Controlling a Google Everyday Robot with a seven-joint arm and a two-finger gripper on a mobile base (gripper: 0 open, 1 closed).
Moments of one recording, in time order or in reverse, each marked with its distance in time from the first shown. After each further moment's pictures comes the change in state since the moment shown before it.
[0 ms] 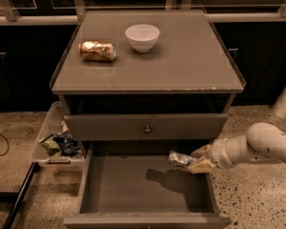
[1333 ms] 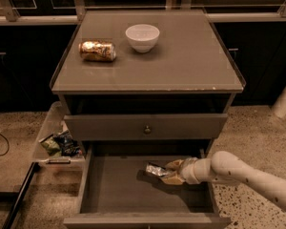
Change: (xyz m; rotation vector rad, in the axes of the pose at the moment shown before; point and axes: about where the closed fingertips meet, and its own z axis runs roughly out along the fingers) arm 0.024 0.006 0.152 0.026 -0.128 -0.088
